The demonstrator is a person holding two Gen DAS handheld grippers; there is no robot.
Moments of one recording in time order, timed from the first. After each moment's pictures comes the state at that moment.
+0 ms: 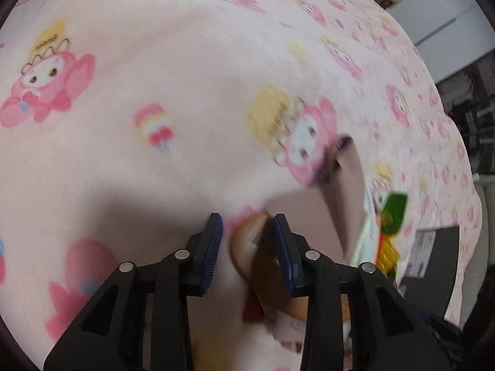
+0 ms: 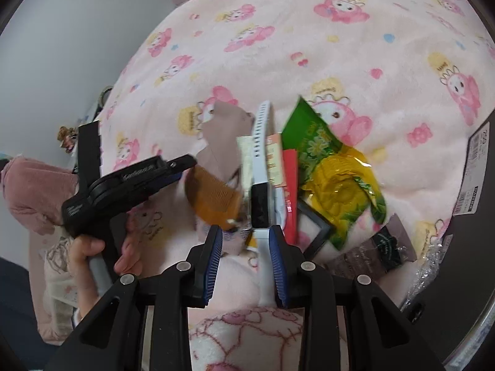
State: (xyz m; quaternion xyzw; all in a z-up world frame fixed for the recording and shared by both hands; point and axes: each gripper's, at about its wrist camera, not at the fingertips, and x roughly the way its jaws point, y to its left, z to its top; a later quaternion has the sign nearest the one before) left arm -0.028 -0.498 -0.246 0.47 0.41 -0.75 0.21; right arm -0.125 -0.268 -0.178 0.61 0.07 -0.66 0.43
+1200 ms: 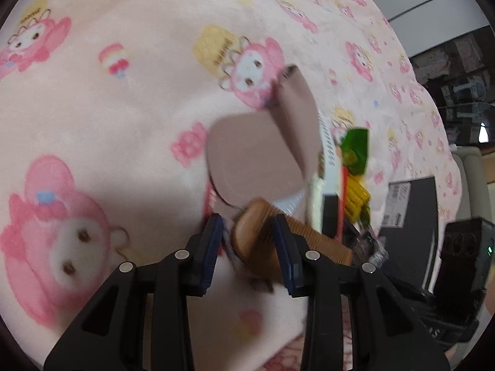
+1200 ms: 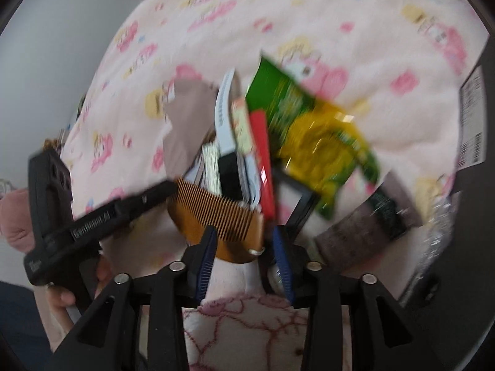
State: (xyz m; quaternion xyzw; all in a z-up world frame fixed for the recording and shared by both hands) left arm -0.017 -0.461 -0.245 0.49 0.42 -0.75 0.13; right arm -0.118 -0.257 -0.211 0.66 0.05 -0.63 0.40
